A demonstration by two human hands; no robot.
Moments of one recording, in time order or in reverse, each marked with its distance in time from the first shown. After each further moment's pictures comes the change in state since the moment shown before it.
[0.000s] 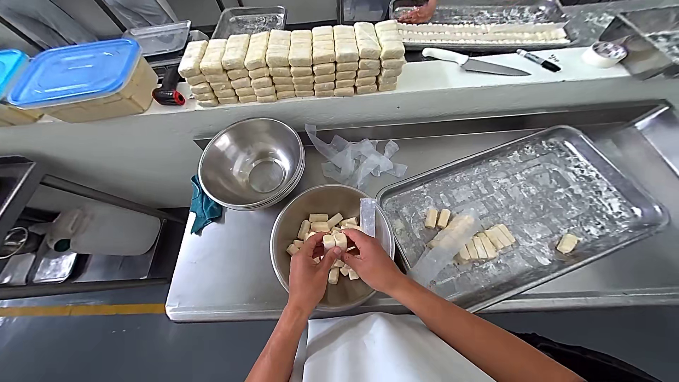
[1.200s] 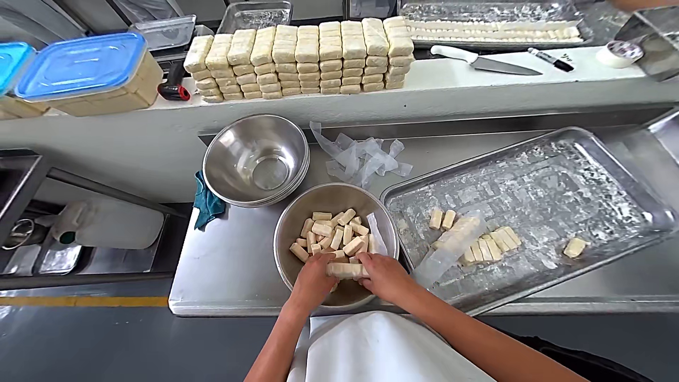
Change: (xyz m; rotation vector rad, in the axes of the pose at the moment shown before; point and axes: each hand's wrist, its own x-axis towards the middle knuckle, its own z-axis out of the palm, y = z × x) left_hand 0.009 -0.039 -0.005 0.577 -0.565 -0.290; right_hand -0.013 0.040 -0.003 -0.746 -0.389 0.204
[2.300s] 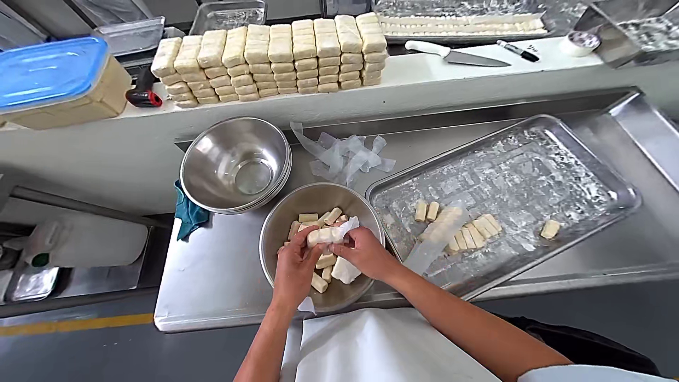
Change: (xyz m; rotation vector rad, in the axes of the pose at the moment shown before) left_hand -0.018 0.032 -0.024 -0.641 0.446 0.362; right_hand 0.000 -0.024 -0.037 0.944 0.398 -0.316
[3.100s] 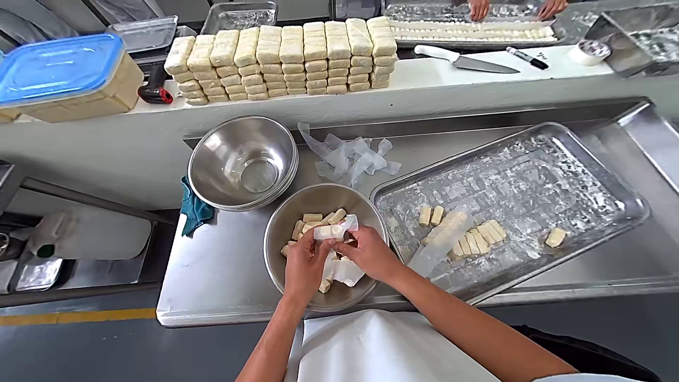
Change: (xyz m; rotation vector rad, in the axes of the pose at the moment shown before) left_hand 0.003 0.004 0.012 0.094 0.056 0.024; right_hand 0.003 -0.005 0.001 -0.113 0.028 -0.047
